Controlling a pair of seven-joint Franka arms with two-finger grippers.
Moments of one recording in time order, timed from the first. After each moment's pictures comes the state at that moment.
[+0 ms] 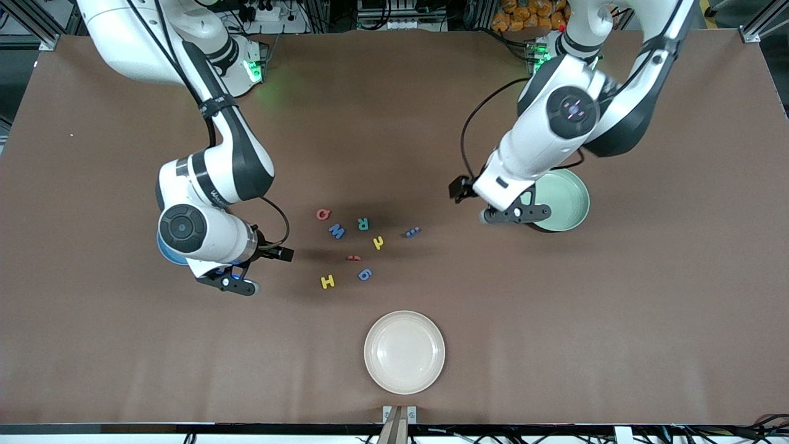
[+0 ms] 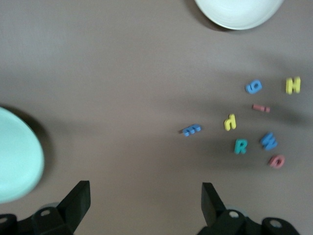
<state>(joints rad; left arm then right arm) -0.21 0.30 -0.40 -1.74 -0.09 2.06 -0.79 0.31 0.56 0.01 -1.51 0.07 1.89 0.63</state>
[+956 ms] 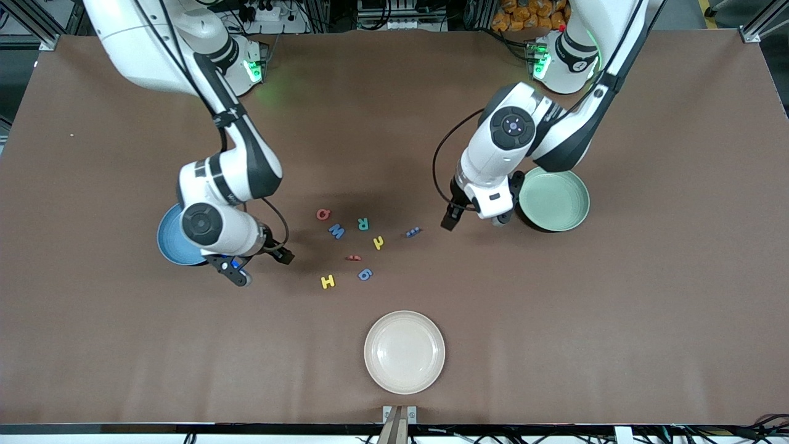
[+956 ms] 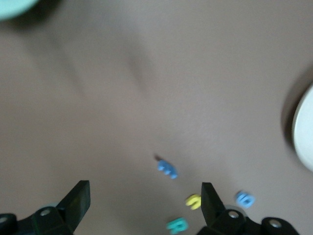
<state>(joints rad) -0.31 0.40 -0.35 -1.85 -0.02 2.34 -1.91 0.33 0.53 0.02 -1.77 0.08 2.16 1.02</state>
